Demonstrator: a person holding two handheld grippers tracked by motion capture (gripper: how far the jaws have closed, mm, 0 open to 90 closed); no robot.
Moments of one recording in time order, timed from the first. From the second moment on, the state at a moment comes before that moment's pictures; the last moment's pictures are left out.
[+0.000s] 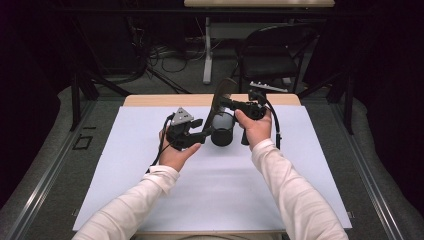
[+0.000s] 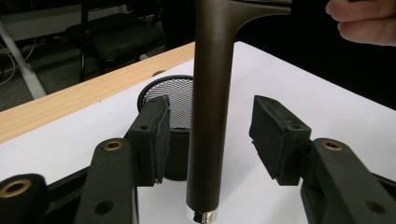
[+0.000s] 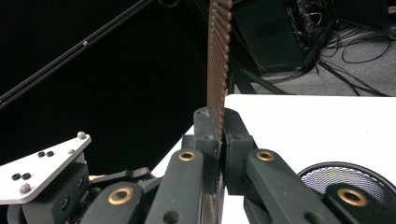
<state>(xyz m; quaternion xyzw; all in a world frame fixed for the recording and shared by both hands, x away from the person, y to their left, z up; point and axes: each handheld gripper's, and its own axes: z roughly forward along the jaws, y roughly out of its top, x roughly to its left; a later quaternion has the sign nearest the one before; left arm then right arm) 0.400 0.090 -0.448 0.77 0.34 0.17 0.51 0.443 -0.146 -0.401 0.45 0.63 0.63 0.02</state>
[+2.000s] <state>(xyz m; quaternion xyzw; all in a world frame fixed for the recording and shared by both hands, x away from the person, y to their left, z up) 0.402 0.107 -0.450 0.78 0.35 0.20 0.48 0.457 -0.159 -0.390 0.42 0.66 0.59 0.19</state>
